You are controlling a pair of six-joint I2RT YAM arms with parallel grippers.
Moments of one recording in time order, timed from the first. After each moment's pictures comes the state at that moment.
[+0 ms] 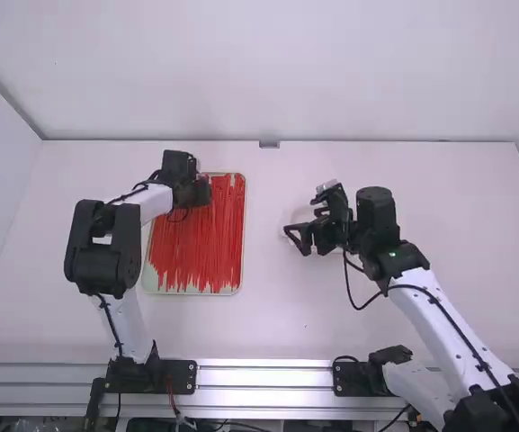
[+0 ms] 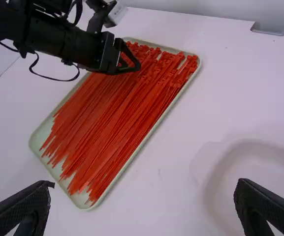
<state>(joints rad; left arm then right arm) -0.04 1.98 1.21 -0.19 0.17 -0.24 0.28 1.14 0.75 -0.26 -0.56 0.02</state>
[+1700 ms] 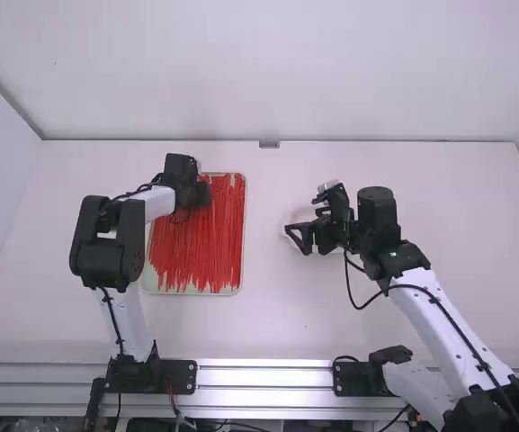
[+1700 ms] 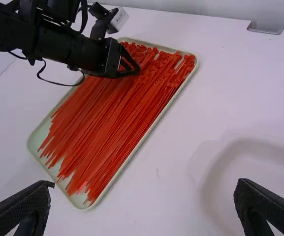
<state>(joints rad) -0.04 2.04 1.20 -0.13 0.16 -0.27 0.28 1.14 0.75 -0.27 -0.56 0.02</state>
